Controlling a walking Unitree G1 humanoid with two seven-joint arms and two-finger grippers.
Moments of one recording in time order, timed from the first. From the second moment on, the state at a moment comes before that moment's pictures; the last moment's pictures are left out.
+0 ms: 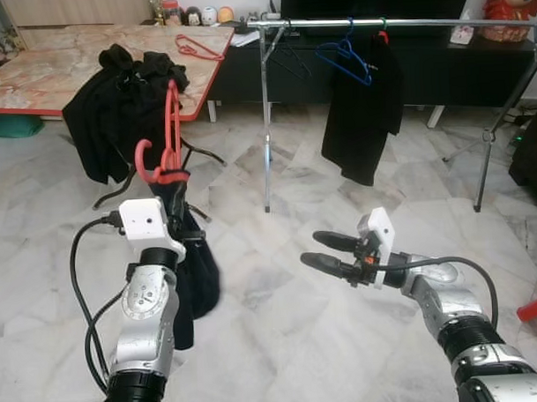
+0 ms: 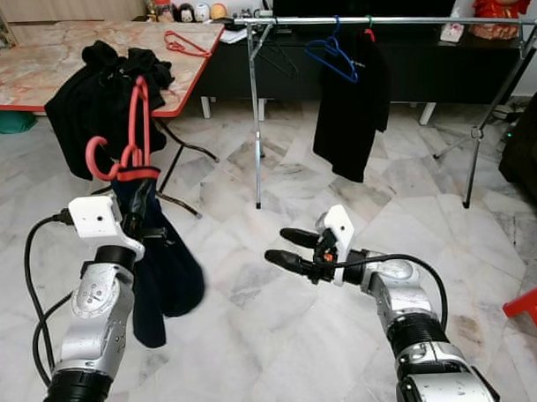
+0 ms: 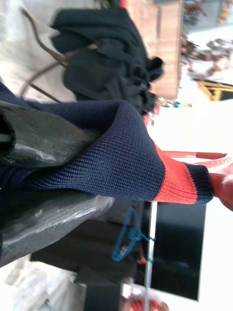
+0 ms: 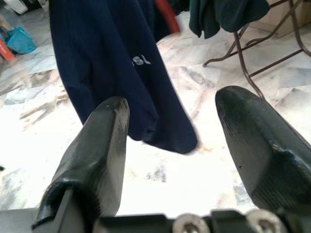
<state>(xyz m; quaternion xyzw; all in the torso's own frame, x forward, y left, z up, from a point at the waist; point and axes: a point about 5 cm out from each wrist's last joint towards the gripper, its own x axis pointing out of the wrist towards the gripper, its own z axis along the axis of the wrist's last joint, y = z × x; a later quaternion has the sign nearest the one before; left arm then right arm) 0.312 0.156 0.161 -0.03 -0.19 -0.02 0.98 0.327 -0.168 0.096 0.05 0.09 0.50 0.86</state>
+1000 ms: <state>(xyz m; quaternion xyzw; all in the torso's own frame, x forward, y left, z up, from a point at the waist) 0.269 0.128 0.087 0.12 0.12 -0.49 0.86 0.310 -0.174 0.129 -0.14 0.17 0.69 0.69</state>
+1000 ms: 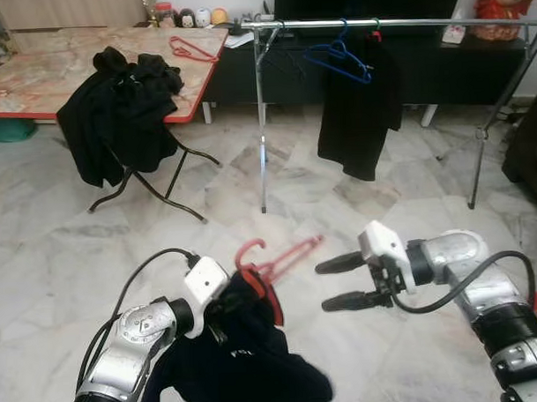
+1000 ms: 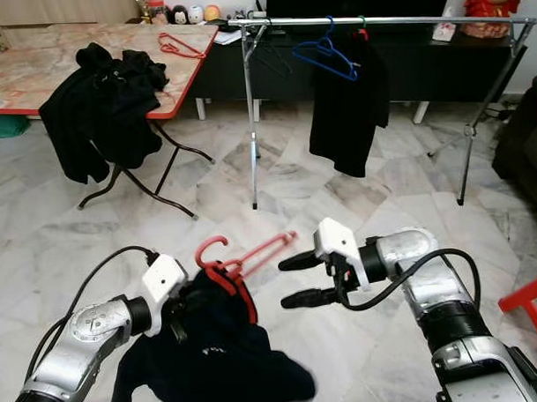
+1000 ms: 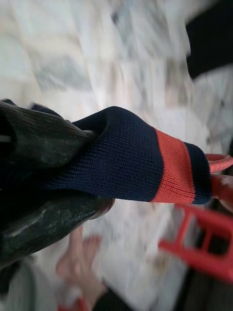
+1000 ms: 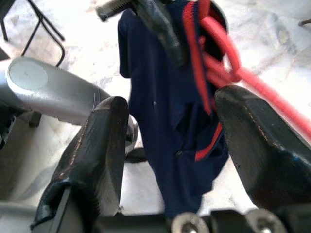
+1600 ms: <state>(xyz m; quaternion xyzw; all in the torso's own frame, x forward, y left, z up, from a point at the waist) 0.253 0.126 0.101 0.16 0.17 -0.58 0.78 0.318 -0.155 0.129 -0.17 0.18 0.71 0.66</state>
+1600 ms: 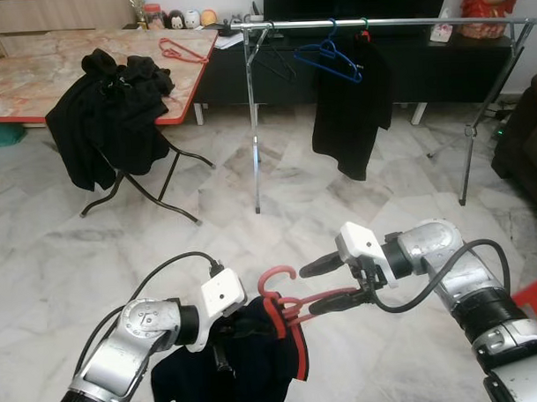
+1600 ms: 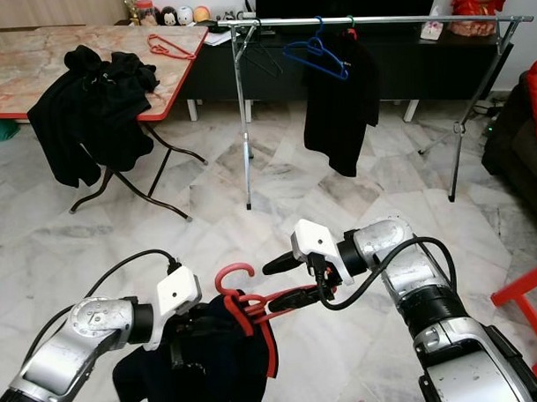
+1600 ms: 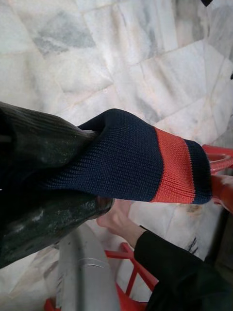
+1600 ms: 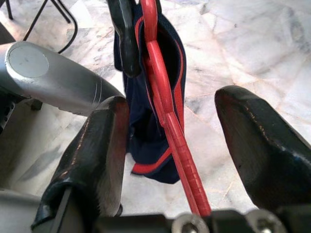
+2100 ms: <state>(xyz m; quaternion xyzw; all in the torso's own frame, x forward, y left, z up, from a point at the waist) 0.250 0.129 0.100 0.16 0.19 -0.59 0.77 0.313 -0.156 0.108 -0.21 0.22 0.70 0.64</state>
